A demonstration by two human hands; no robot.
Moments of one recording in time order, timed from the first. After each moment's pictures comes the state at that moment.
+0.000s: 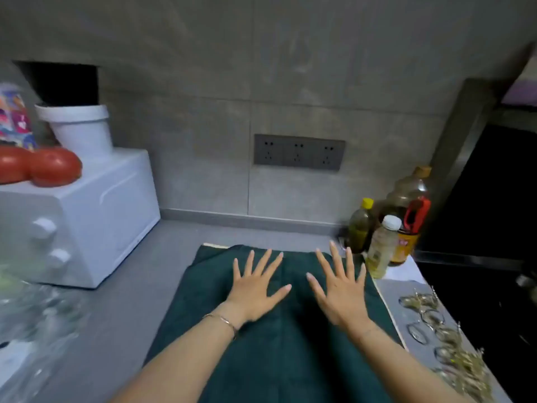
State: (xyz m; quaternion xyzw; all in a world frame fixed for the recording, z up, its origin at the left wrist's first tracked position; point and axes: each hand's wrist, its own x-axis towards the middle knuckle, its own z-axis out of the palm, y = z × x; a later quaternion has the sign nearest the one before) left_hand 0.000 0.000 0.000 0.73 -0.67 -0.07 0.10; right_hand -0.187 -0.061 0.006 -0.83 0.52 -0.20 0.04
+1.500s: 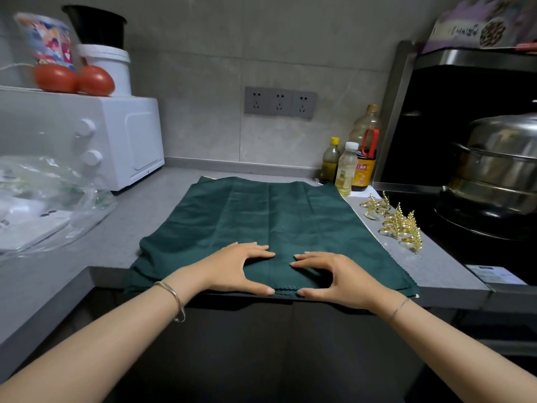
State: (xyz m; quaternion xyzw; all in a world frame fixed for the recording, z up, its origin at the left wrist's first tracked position) left_hand -0.058 0.232 -0.077 0.61 -0.77 -0.14 0.15; right_hand -0.308 0.155 -0.085 -0.93 0.29 -0.17 0.13
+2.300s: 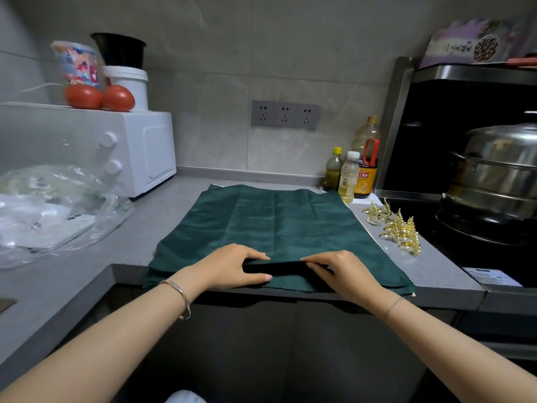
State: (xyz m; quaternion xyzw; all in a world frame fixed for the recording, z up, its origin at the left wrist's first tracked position) left_hand -0.051 0.252 -0.067 0.65 -0.74 -0.10 0.15; right_hand -0.304 0.166 -0.081 -0.91 0.28 -0.29 0.03
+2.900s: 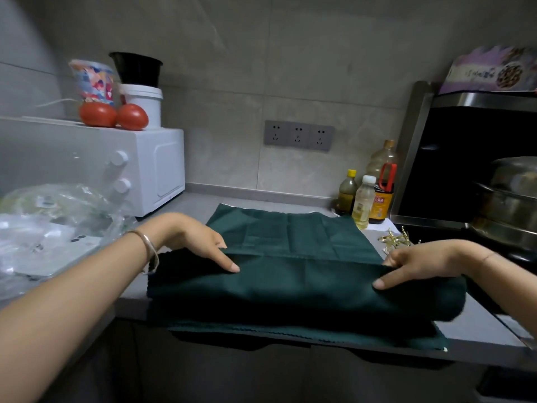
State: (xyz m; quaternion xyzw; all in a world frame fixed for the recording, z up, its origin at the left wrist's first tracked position) left_hand 0.022 0.237 0.049 0.69 -0.60 -0.40 -0.02; right_hand -0.344 0.117 0.061 -0.80 0.48 0.13 0.32
